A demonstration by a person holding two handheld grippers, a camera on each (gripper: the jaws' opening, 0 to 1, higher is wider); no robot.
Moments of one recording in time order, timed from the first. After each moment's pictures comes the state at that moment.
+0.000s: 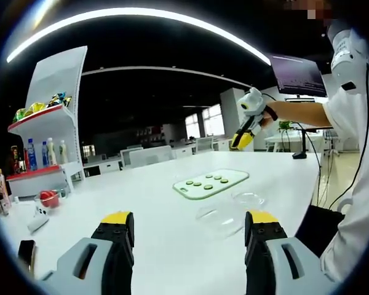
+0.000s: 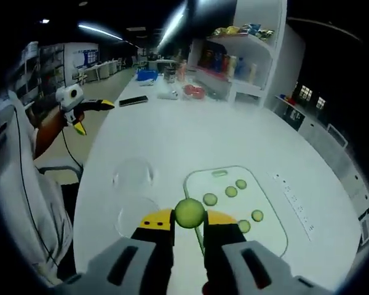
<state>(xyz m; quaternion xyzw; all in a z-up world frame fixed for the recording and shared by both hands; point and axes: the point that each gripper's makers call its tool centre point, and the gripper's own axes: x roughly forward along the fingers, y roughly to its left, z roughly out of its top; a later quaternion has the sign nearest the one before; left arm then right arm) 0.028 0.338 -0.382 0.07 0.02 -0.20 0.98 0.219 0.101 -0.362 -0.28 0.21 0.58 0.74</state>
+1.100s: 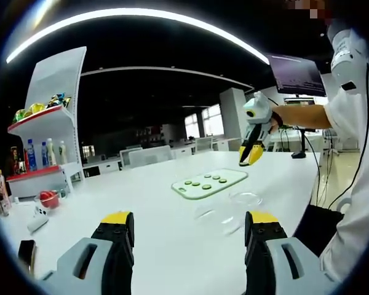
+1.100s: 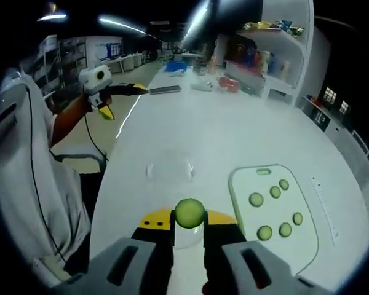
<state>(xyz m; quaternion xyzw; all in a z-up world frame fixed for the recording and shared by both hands) 0.025 0.335 -0.383 0.08 0.02 -0.20 0.98 0.156 0.125 -0.405 -0.30 0.23 0.64 0.67</state>
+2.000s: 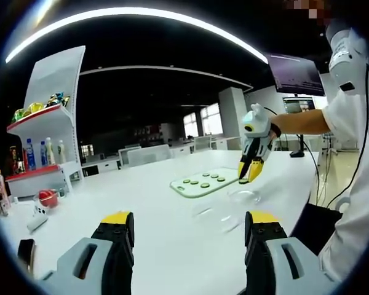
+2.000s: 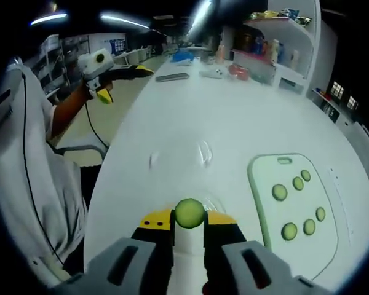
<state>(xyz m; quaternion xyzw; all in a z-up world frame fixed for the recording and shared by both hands) 0.022 0.334 -0.387 0.08 0.03 -0.20 0.98 0.143 0.139 -0.455 -0.30 0.26 0.65 0.65</state>
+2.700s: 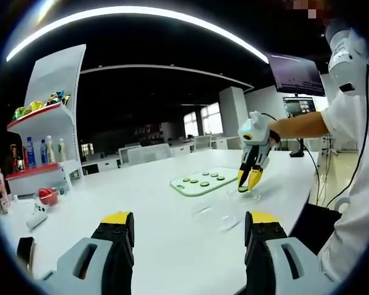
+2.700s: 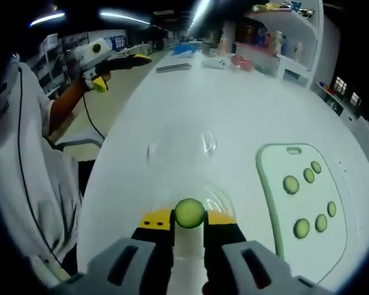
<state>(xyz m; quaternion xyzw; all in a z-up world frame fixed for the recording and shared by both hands) 0.020 0.335 -0.388 0.07 0.03 -0.20 0.98 0.140 0.138 -0.474 -0.31 0.27 0.65 0.64</state>
